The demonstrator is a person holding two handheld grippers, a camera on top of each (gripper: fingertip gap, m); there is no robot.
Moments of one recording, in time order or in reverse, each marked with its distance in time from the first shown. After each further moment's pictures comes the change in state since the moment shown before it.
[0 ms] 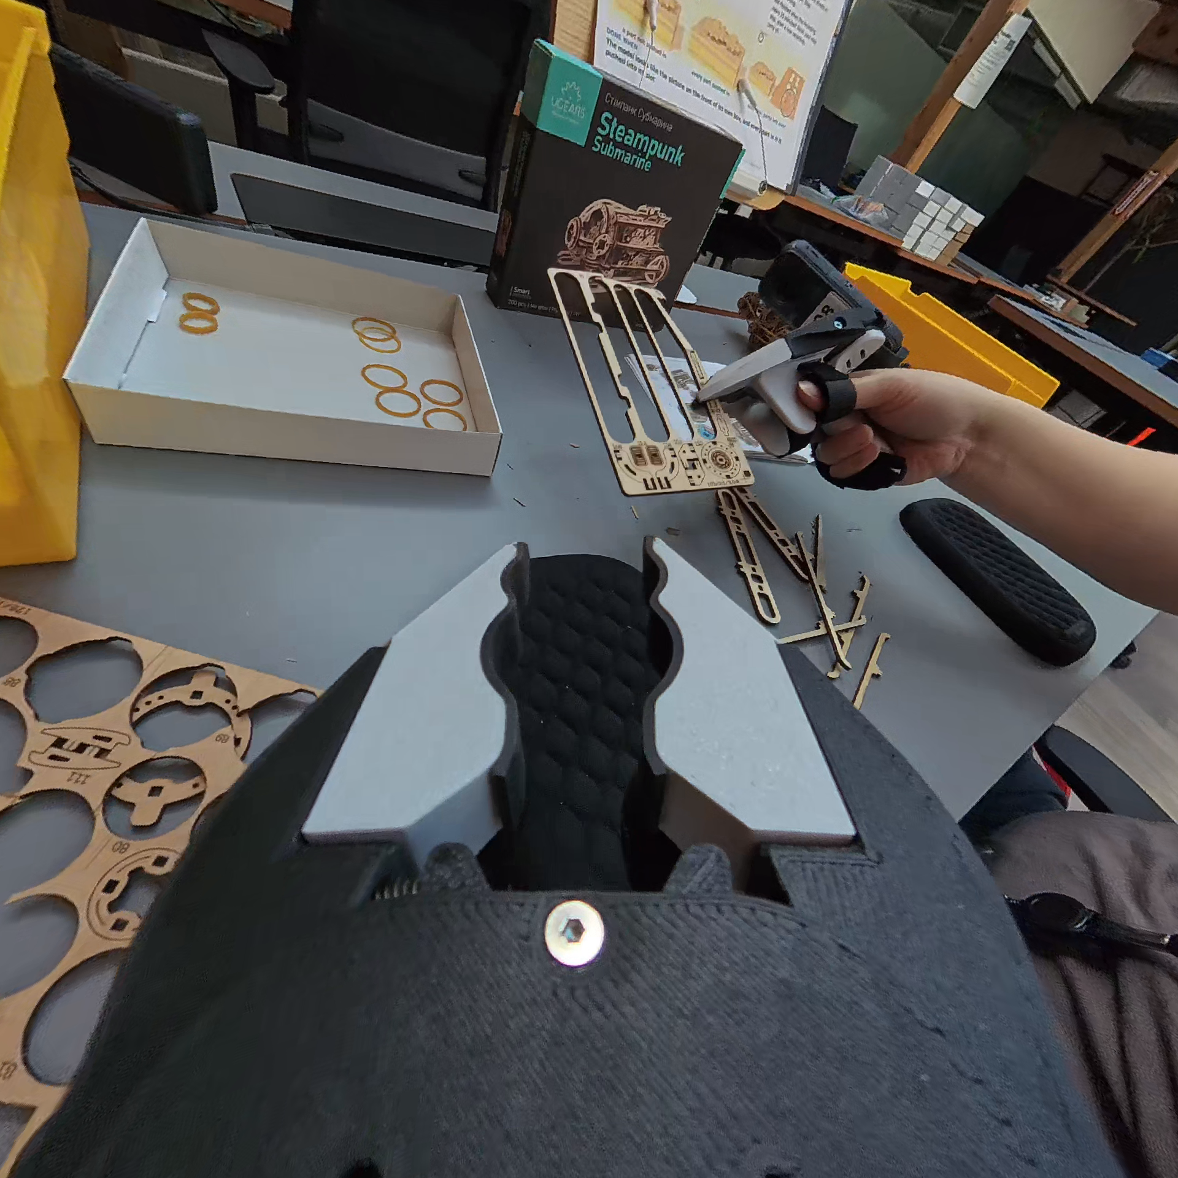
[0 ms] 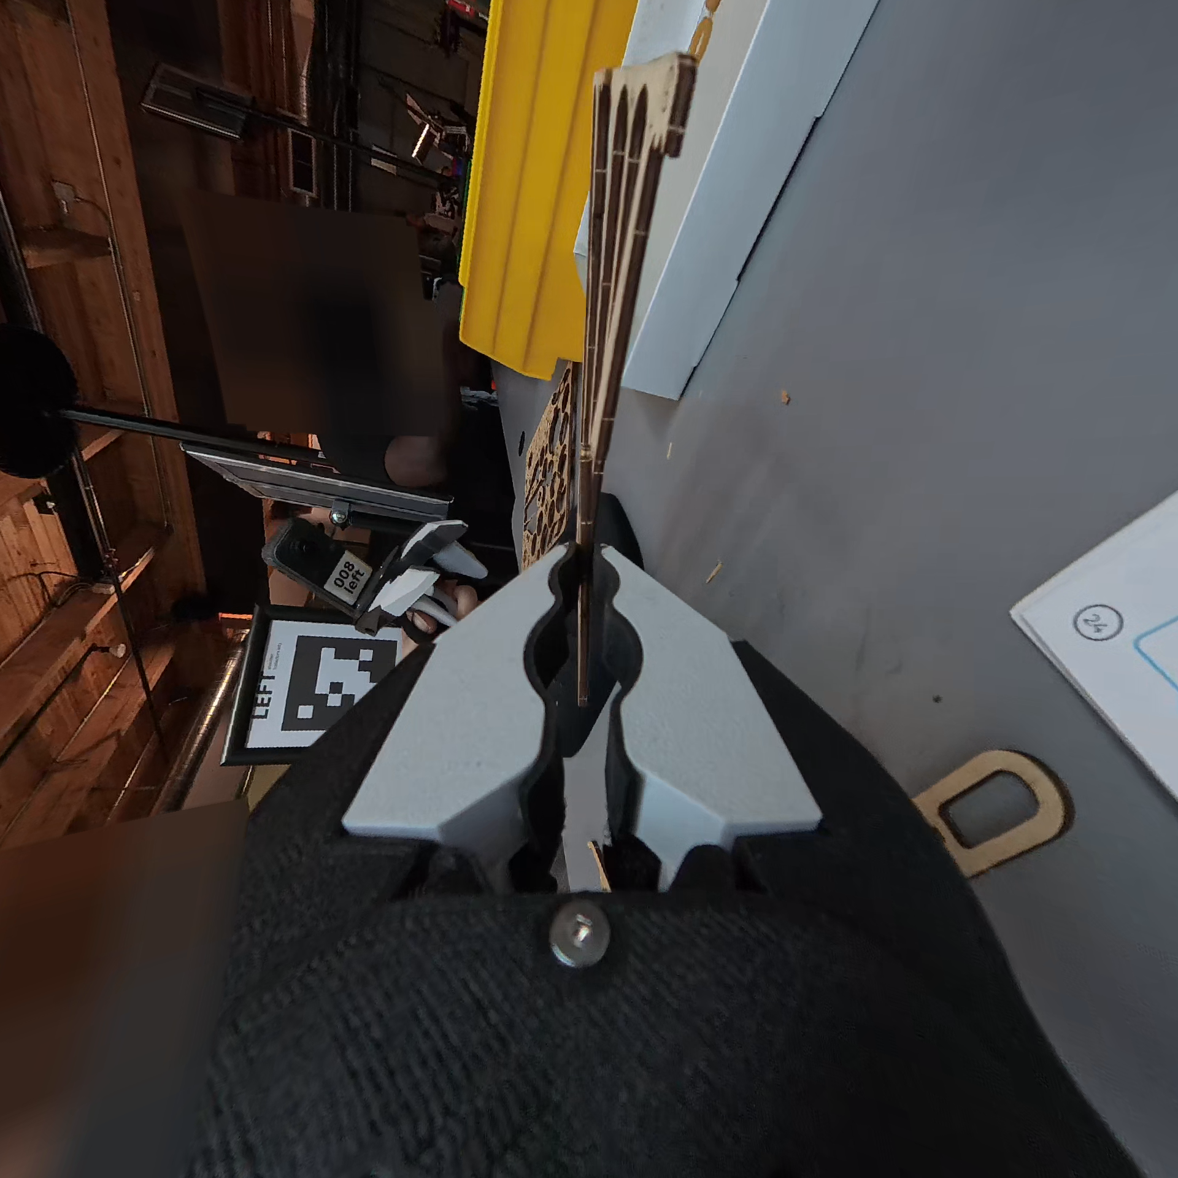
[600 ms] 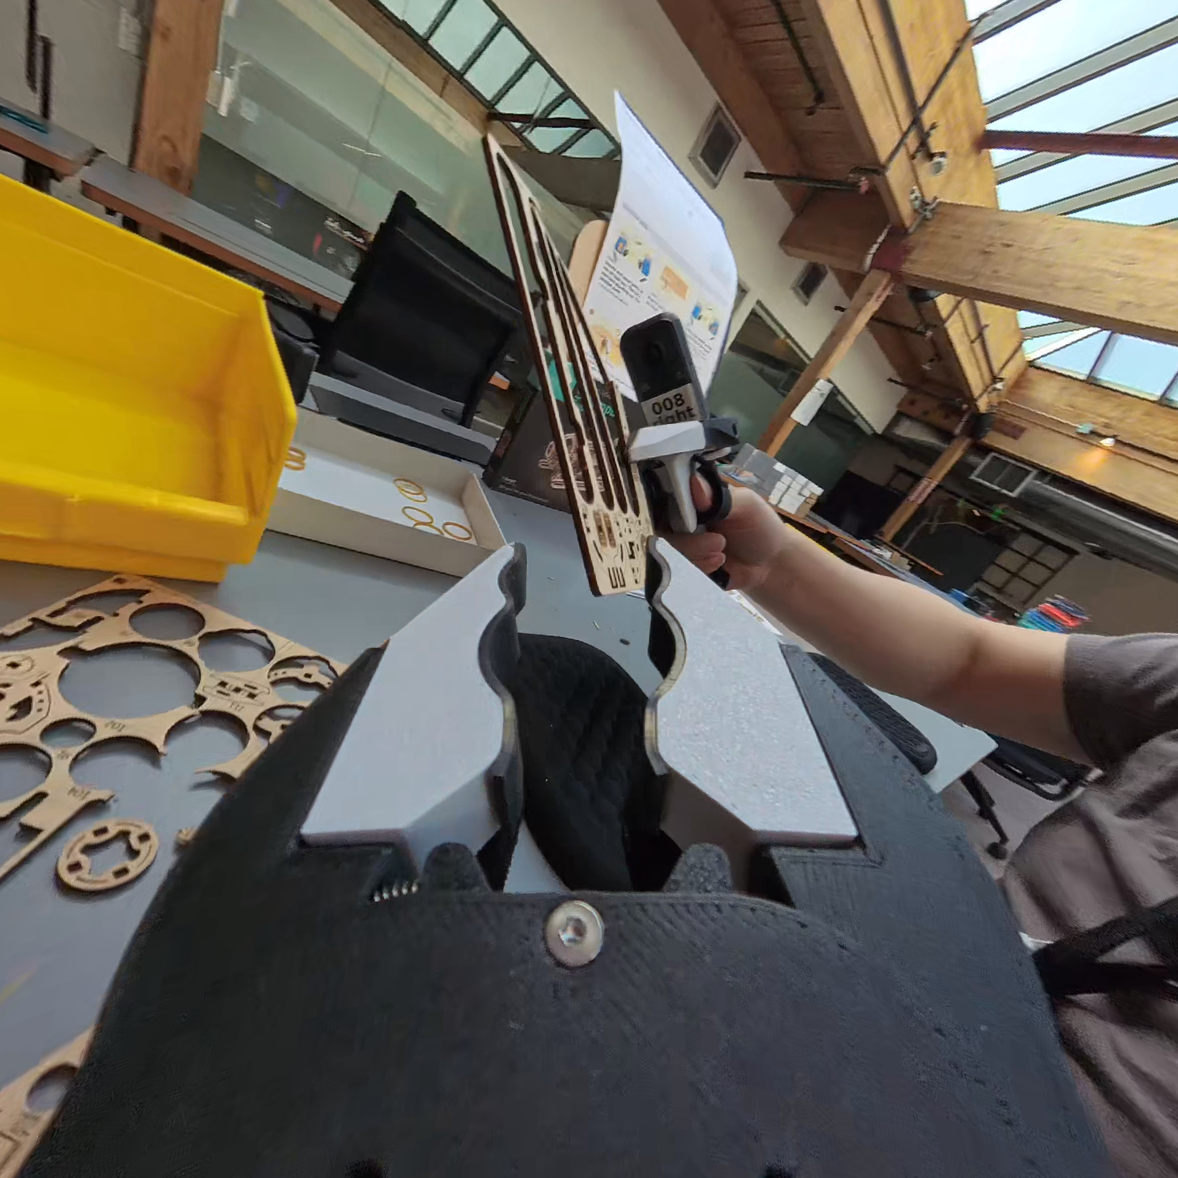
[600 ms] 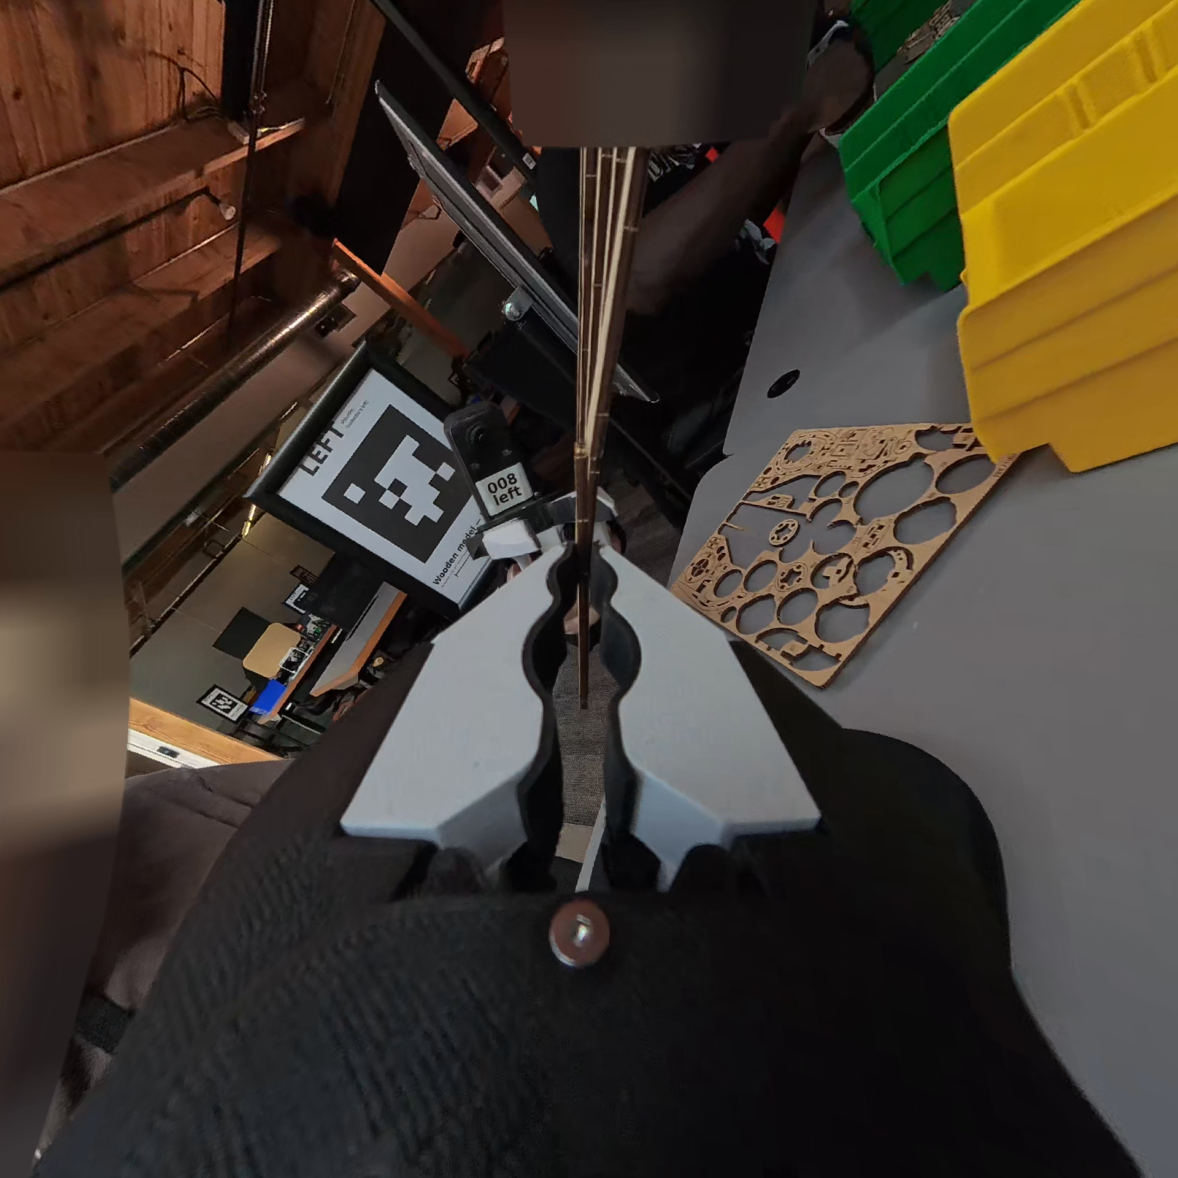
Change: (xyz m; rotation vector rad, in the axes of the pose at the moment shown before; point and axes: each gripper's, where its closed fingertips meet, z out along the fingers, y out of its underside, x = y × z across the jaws) left arm -0.024 -0.028 -0.101 0.390 0.080 -0.138; right arm -0.152 0.054 0.154 -0.311 -0.408 -0.511
